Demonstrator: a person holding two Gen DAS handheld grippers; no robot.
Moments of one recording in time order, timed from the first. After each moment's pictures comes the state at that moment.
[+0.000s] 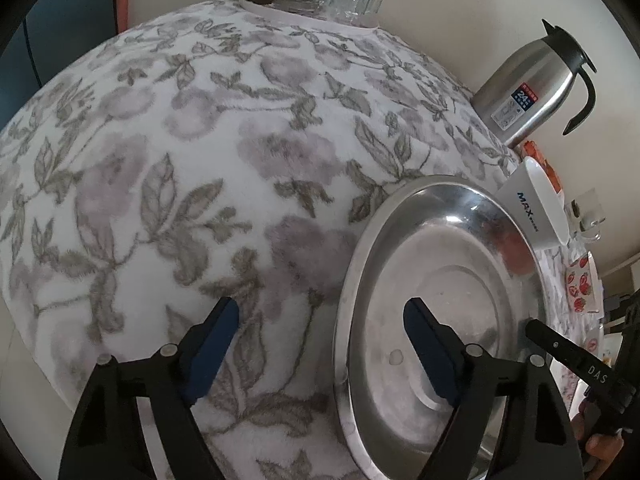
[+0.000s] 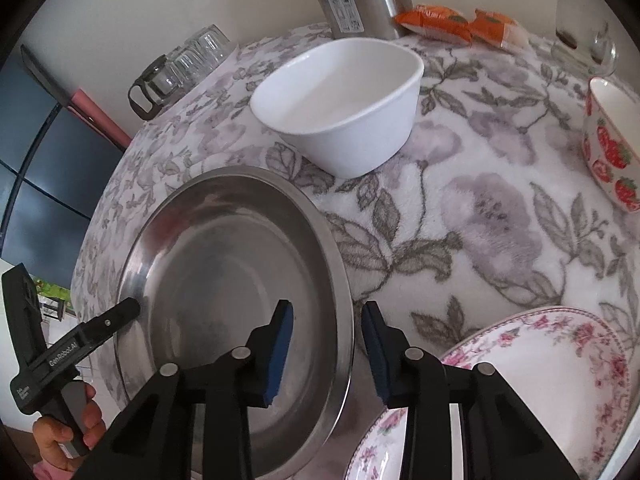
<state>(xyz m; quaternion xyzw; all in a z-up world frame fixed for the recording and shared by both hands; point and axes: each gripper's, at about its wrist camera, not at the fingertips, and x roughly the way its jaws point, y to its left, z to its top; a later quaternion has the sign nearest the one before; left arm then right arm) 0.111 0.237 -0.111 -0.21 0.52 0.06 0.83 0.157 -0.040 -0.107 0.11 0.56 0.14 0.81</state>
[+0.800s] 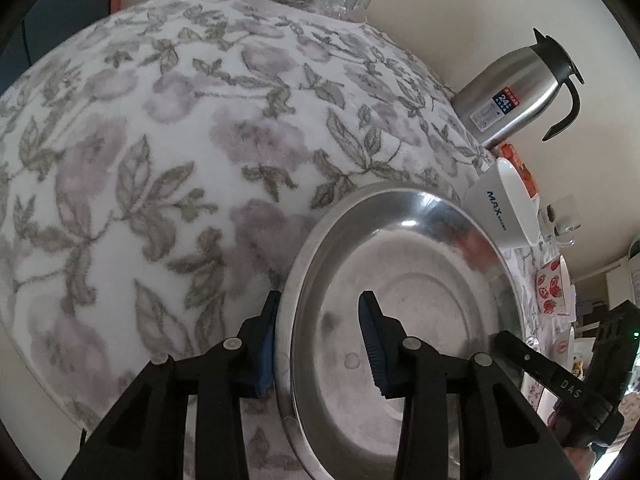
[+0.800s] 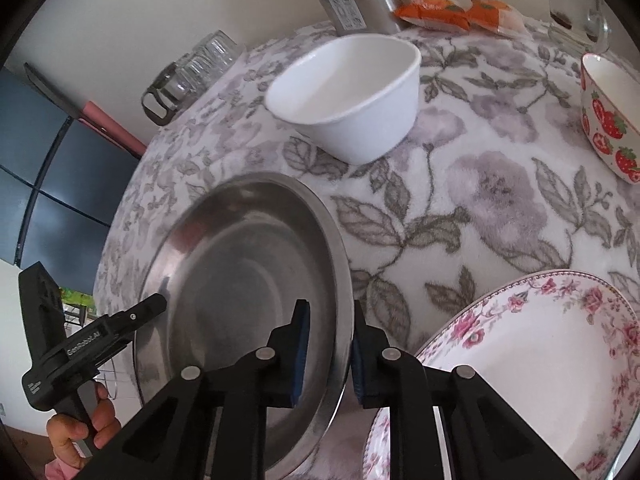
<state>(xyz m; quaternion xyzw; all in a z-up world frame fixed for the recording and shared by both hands) 0.109 0.231 -0.103 -0.26 0.52 0.03 0.81 0.139 -0.046 -0.093 0.14 0.56 0.16 0.80</state>
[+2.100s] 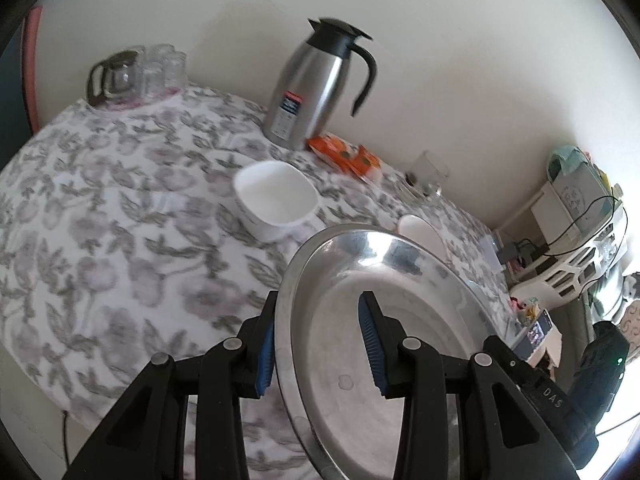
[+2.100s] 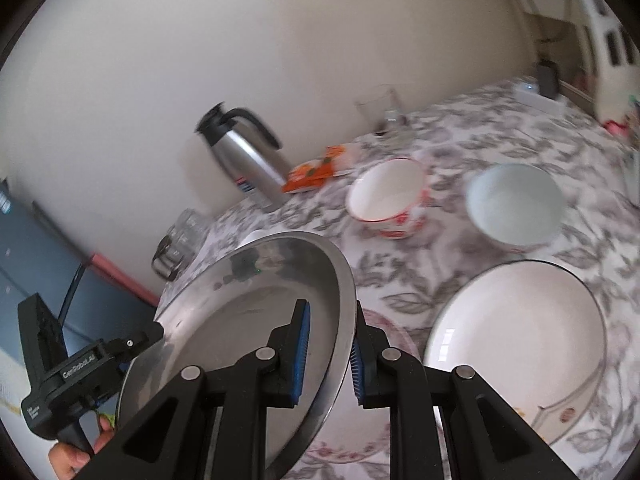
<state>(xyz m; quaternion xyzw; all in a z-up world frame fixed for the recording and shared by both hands) 0.075 0.035 0.033 -0.17 0.45 -0.10 0.87 0.015 -0.250 0.019 0.29 0.38 0.04 0.88</state>
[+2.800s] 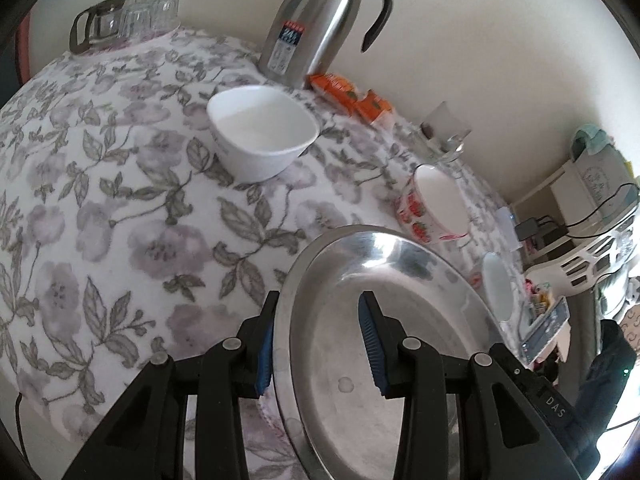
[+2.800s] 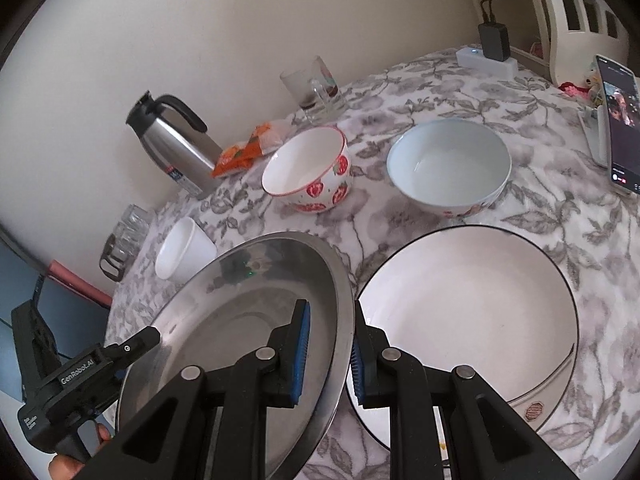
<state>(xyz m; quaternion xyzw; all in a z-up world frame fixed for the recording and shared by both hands) 0.096 0.002 -0.040 -0.18 0.51 -0.10 0.83 0.016 -0.276 -0.030 0.28 0.43 -0.03 0.86</state>
